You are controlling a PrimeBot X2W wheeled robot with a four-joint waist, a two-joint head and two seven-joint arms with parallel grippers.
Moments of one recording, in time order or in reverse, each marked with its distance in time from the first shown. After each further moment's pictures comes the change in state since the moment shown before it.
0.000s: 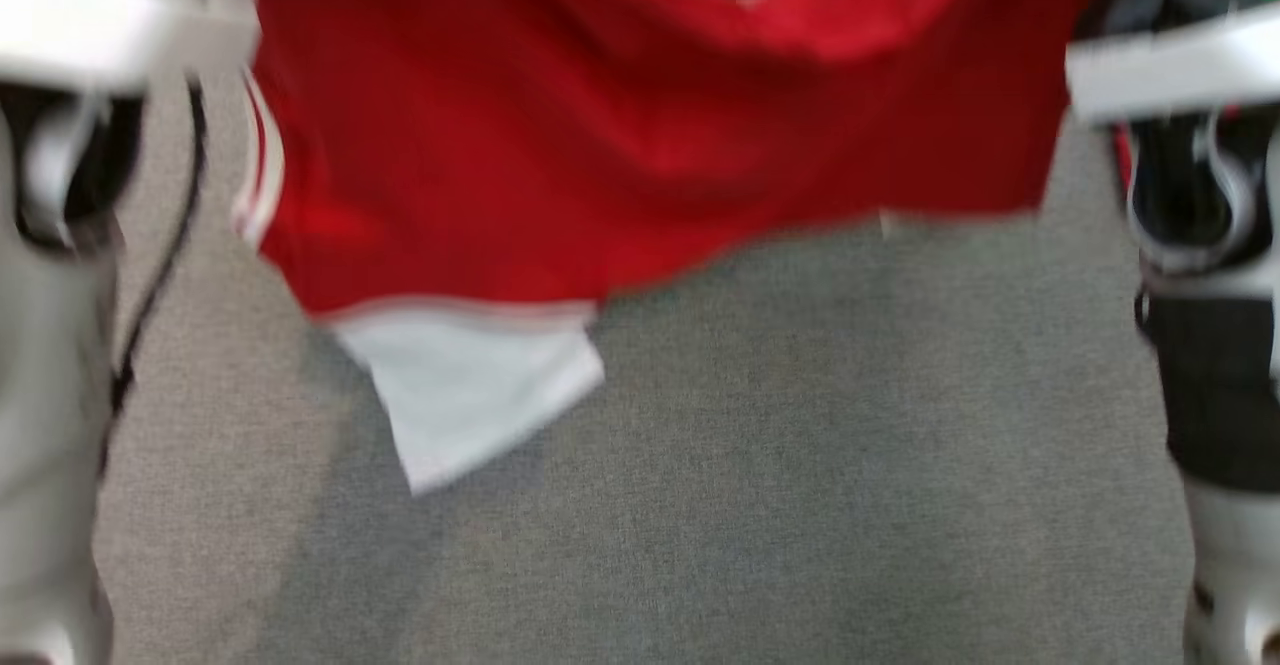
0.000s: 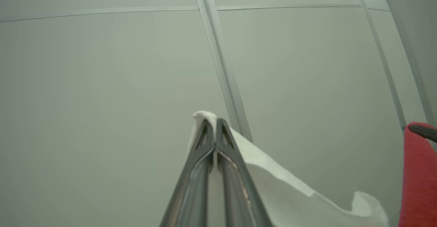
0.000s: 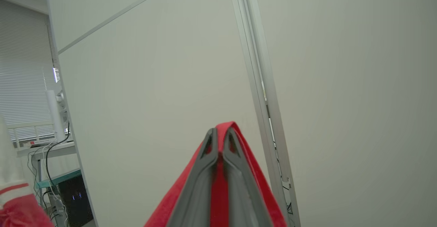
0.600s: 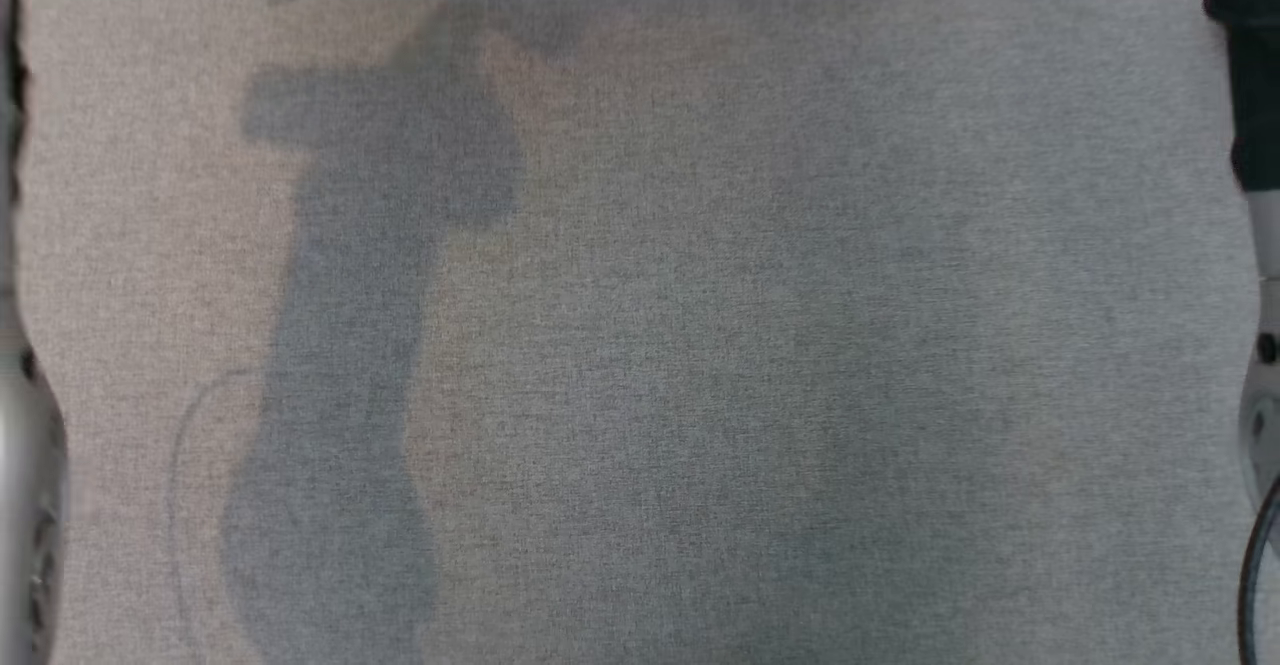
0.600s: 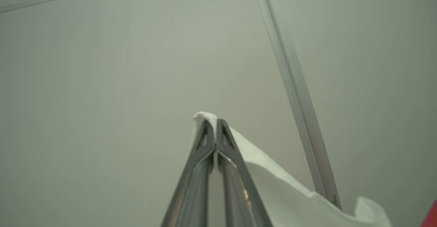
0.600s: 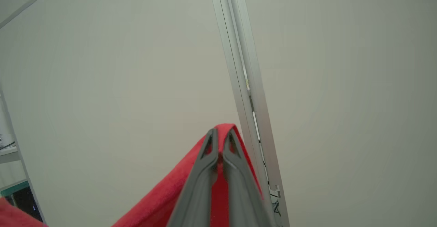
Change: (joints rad) left arm -0.548 -0.065 -0.032 0.616 0.152 0.045 -0.255; right arm -0.592 0.033 0.005 0.619 -0.084 0.000 -0.163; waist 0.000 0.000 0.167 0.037
